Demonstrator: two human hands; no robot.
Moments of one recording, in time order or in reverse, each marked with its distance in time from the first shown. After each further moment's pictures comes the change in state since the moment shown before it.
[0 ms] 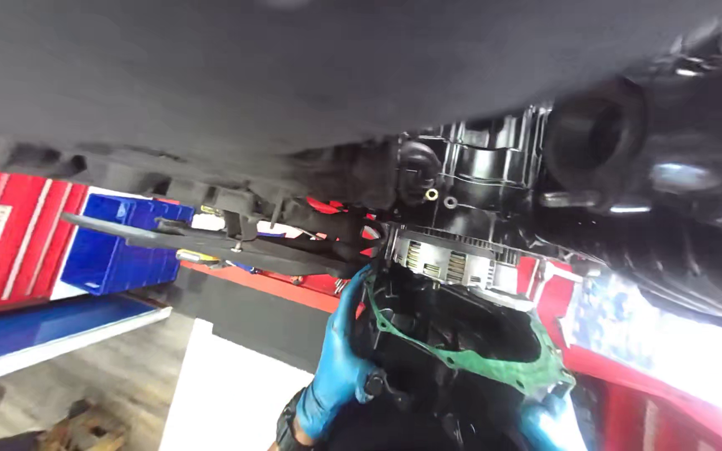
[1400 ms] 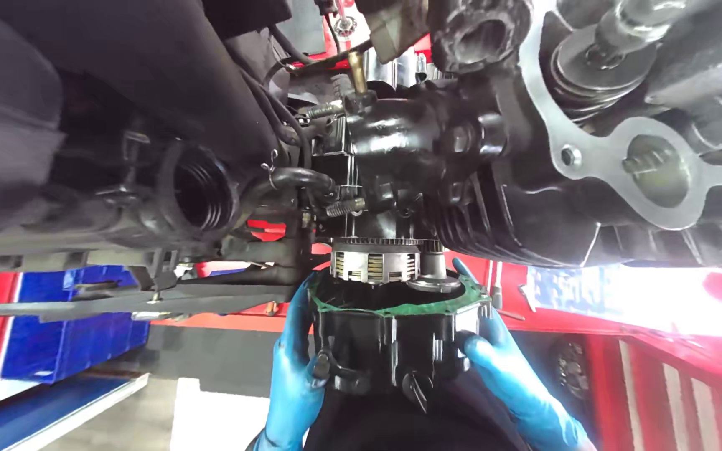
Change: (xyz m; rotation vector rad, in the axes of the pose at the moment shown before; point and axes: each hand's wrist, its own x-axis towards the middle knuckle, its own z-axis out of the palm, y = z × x) left_hand 0.011 0.030 0.010 0.176 0.035 -0.052; right_hand 0.045 -0.027 0.009 0.239 -0.018 0.158
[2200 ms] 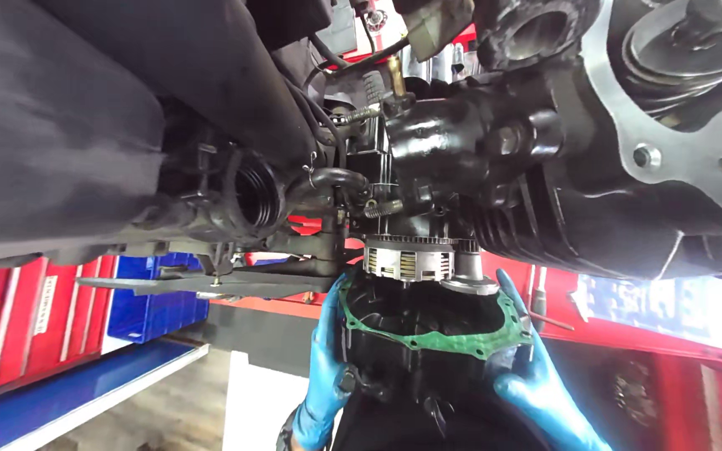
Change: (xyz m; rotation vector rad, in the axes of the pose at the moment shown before) left_hand -0.005 -0.016 -0.010 -0.038 -0.066 0.090; right_hand -0.007 0.025 -0.006 -0.137 -0.050 -0.194
